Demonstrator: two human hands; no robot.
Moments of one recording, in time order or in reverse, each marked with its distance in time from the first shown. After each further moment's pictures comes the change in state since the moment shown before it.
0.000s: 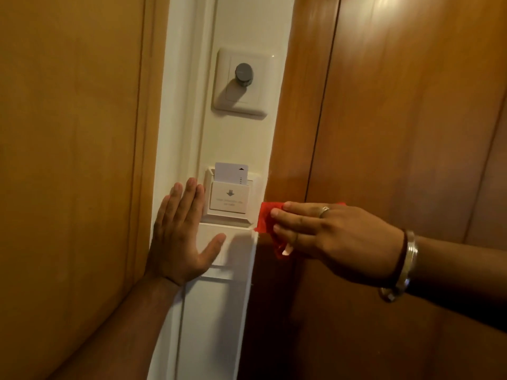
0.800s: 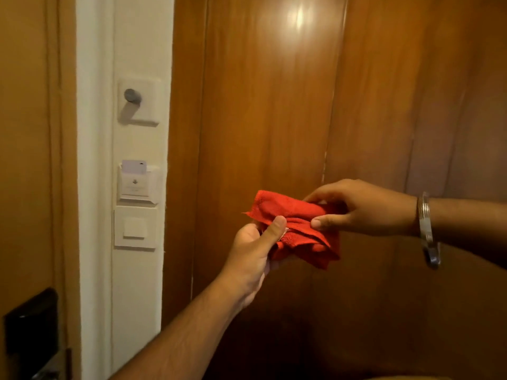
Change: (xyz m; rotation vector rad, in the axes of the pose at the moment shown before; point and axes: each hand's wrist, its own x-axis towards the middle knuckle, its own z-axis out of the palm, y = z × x) left_hand -0.011 0.379 -0.032 -1.670 -0.464 -0.701; right_hand -0.255 0.082 -0.071 0.761 -0.131 0.518
